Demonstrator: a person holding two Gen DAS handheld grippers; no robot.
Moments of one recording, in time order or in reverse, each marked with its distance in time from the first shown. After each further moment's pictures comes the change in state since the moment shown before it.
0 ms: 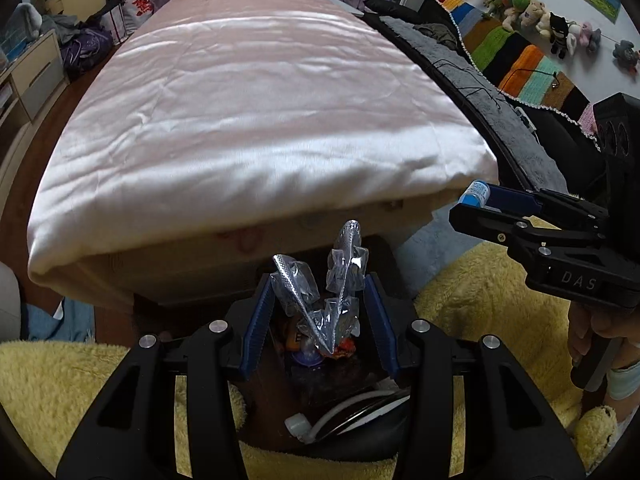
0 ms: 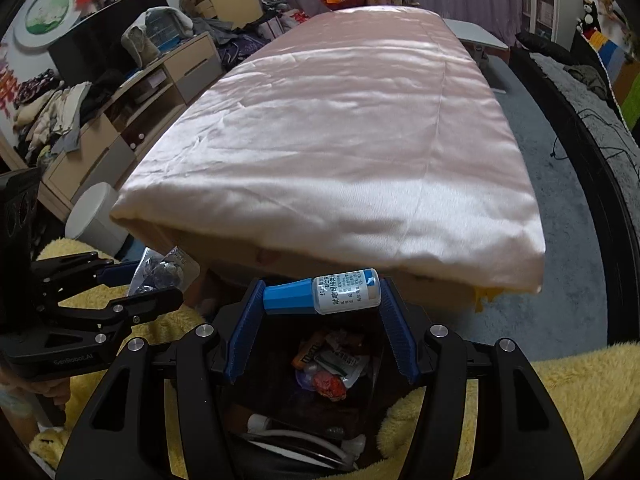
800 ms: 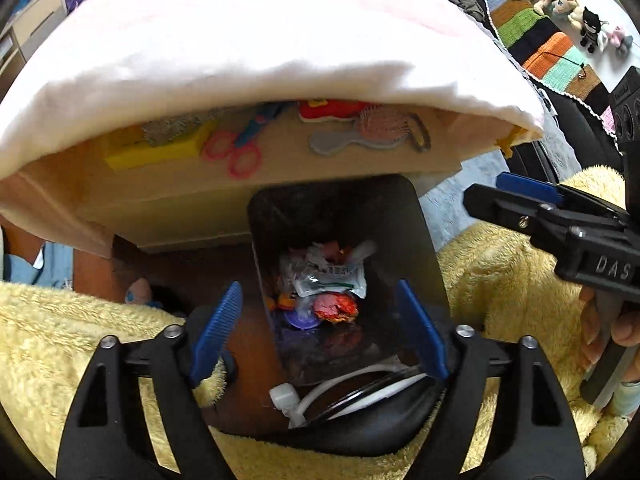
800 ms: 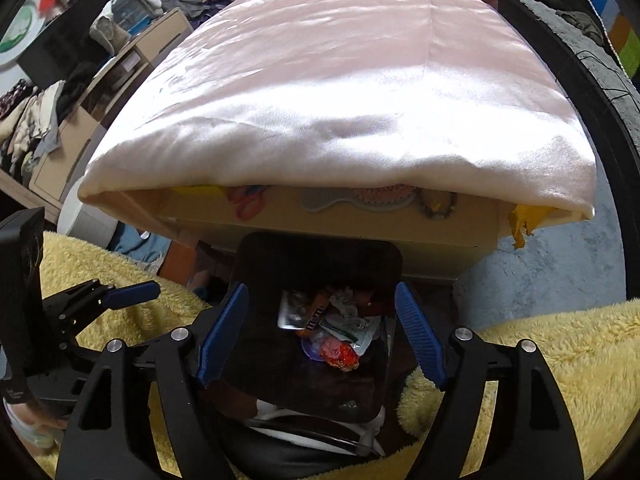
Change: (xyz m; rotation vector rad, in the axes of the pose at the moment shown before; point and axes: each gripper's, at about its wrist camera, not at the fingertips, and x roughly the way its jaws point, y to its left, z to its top) left arm 0.055 0.010 -0.033 -0.079 0.135 0.010; right arm 0.049 -0.012 -0.024 0.109 0.134 -0.005
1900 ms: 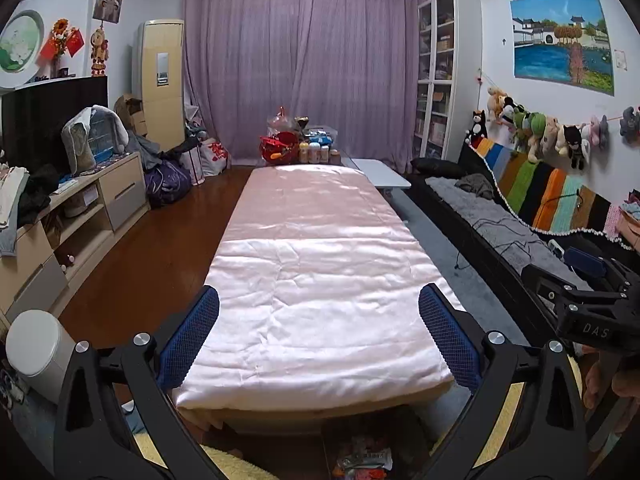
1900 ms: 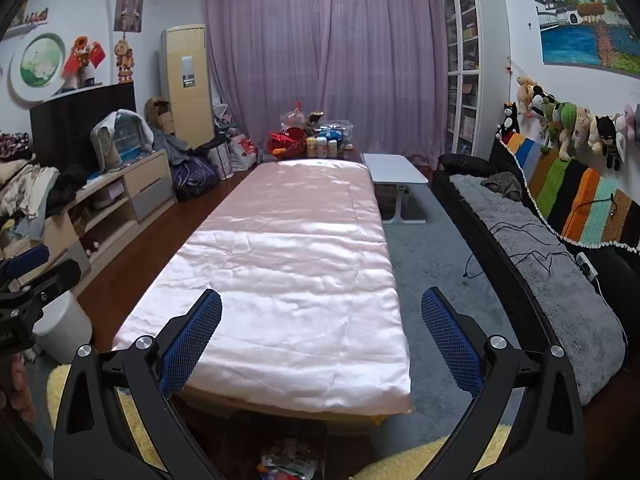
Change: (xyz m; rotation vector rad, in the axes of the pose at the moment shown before) left arm -0.283 -0.040 0.074 0.027 -0.755 0.208; right arm -0.232 0.050 0.073 -0.081 -0.646 -0.241
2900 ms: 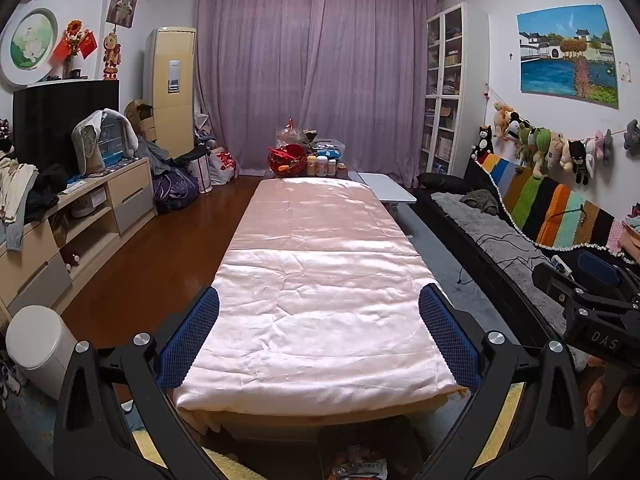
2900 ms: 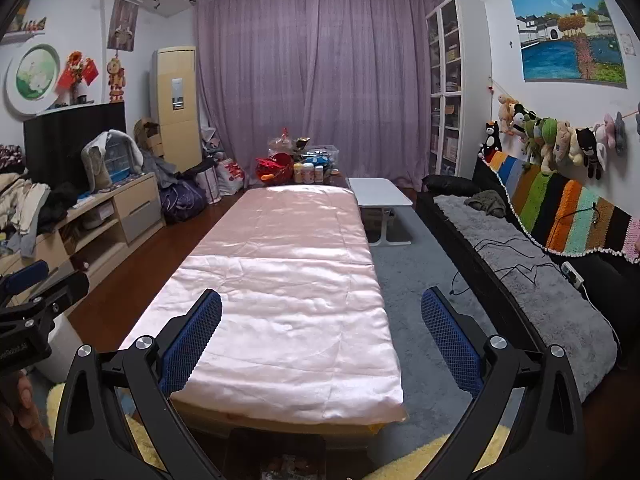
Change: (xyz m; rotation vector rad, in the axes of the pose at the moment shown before) left arm -0.012 -0.004 -0.003 -0.021 -0.037 0.024; right arm -0.029 0.014 -0.003 0.012 -0.091 -0.067
